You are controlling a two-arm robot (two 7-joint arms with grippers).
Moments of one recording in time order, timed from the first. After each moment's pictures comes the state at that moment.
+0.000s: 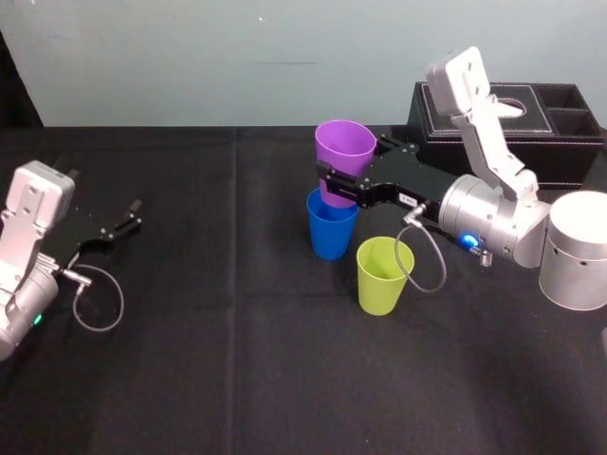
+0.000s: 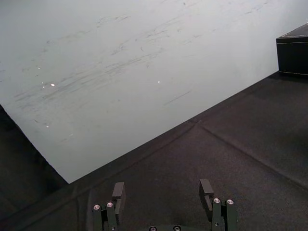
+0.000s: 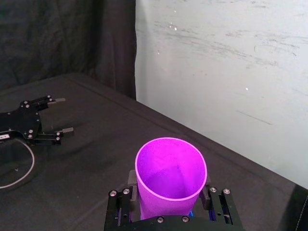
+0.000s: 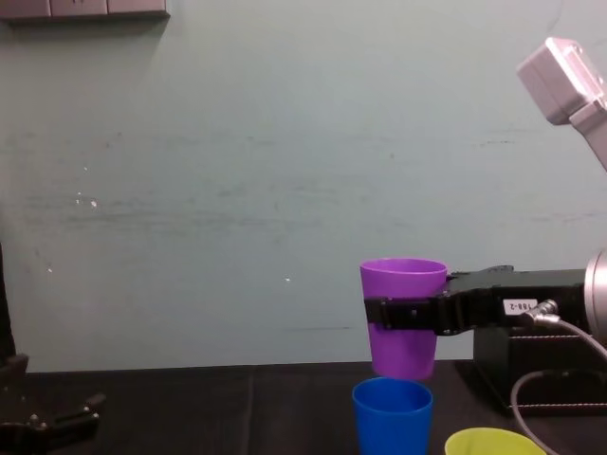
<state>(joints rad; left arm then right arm) -0.20 0.60 0.45 -1.41 -0.25 -0.12 0.03 0.37 0.39 -0.40 -1.56 0.31 0.32 0.40</state>
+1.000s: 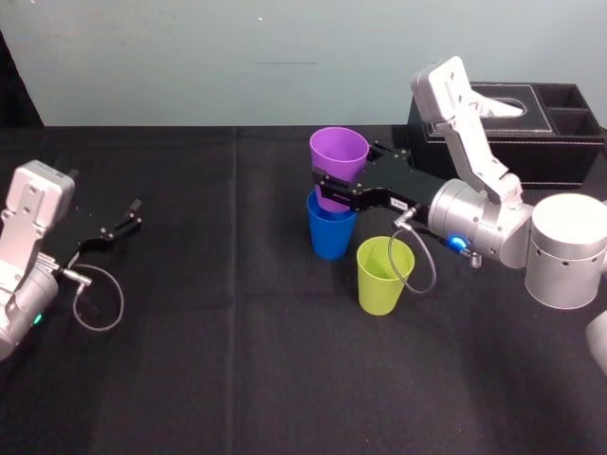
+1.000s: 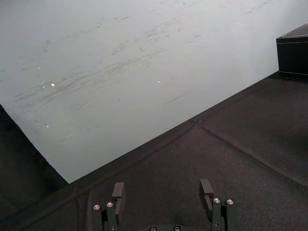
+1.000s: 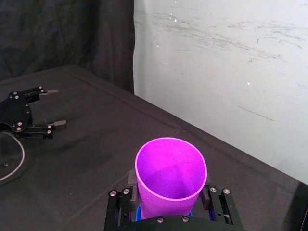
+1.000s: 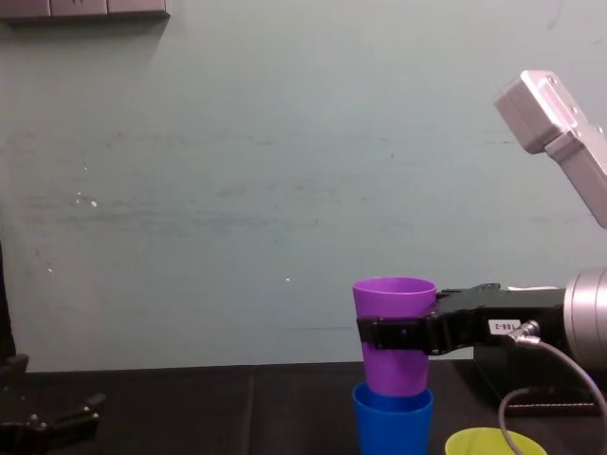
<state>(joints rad) -0.20 0.60 0.45 -1.41 -0.25 -0.12 0.03 0.40 0.38 -0.44 -1.49 0.30 0.29 0.39</state>
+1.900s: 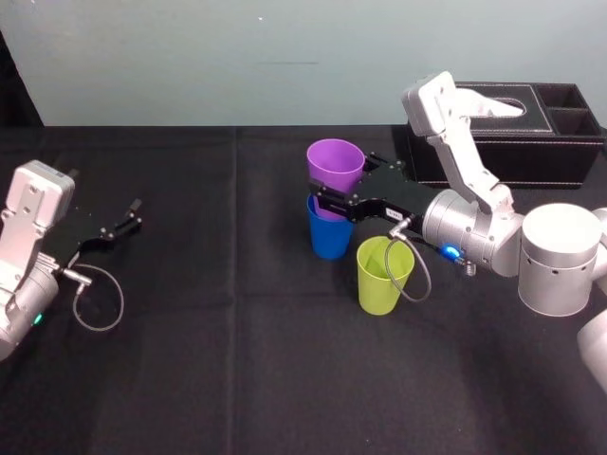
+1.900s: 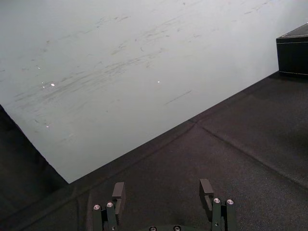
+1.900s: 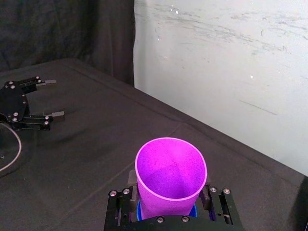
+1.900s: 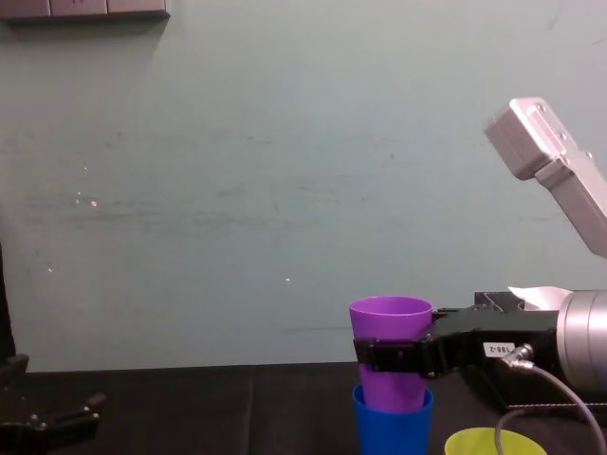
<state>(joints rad) -0.20 0.60 0.45 -1.41 -0.25 -0.12 0.03 0.40 0.36 -0.45 -1.45 0.28 0.26 0.40</state>
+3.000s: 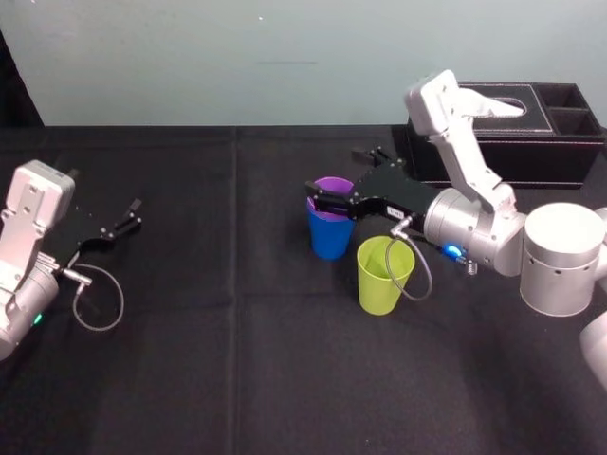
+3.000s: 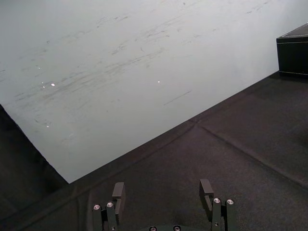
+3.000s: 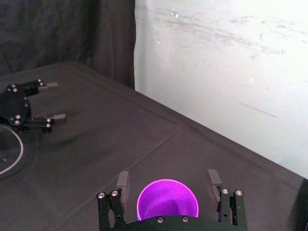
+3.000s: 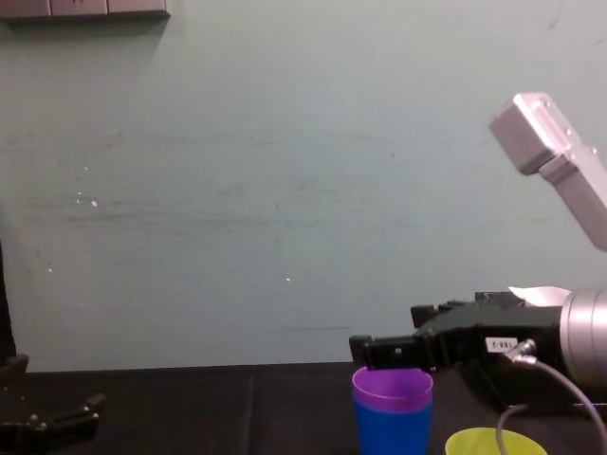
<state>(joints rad) -0.20 0.60 0.45 -1.41 -0.25 -0.12 0.03 0.39 0.37 -0.44 -1.47 0.28 0.26 0.40</state>
